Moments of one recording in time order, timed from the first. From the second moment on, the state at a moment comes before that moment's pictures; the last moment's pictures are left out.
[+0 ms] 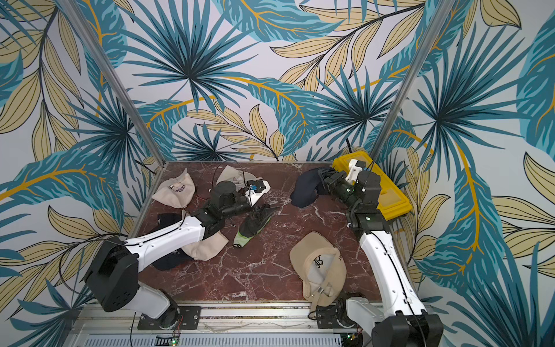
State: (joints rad) left arm -0.66 1.53 1.04 0.27 0.40 0.27; right arm 0.00 1.10 1.03 -0.05 -0.48 1.18
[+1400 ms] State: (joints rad) left arm -0.85 1.80 1.38 0.34 0.15 -0.01; right arm 0.08 1.07 1.03 -0.10 -0.45 1.06
